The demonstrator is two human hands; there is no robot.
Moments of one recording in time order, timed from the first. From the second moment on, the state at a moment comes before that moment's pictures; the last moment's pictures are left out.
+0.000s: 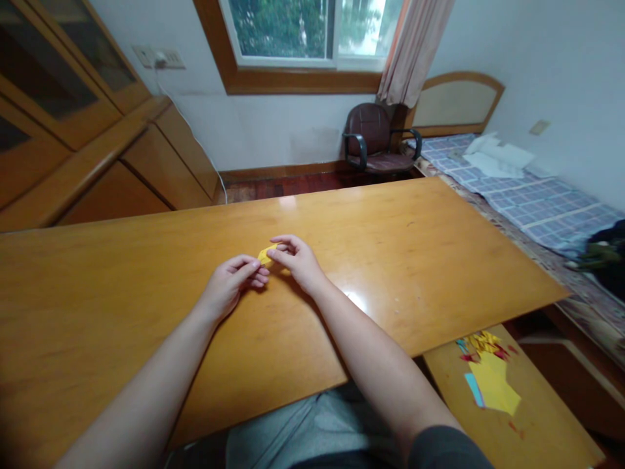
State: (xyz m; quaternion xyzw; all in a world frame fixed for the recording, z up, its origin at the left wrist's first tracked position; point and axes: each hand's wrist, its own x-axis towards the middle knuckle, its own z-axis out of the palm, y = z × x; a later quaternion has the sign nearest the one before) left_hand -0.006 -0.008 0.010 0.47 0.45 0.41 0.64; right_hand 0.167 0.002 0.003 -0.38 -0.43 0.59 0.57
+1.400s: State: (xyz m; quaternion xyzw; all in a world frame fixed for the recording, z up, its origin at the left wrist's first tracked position) left_hand -0.008 -0.009 0.011 0.50 0.44 0.37 0.65; right_hand 0.165 -0.002 0.005 -0.37 -0.44 0.61 0.55
